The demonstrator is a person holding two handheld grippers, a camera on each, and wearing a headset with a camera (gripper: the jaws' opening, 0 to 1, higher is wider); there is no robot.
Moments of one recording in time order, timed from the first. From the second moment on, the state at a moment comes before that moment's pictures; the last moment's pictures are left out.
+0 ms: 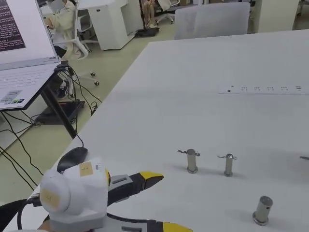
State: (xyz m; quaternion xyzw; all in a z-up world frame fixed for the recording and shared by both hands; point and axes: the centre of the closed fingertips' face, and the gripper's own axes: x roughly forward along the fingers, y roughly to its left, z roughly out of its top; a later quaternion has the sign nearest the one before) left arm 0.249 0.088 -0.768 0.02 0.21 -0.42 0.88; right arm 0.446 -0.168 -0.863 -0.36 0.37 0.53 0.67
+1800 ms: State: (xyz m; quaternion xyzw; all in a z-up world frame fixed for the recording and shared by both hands) left arm 0.249 0.030 -0.738 0.04 0.16 -0.49 0.86; right arm 0.307 -0.092 -0.751 -0.37 0.31 0.59 0.65
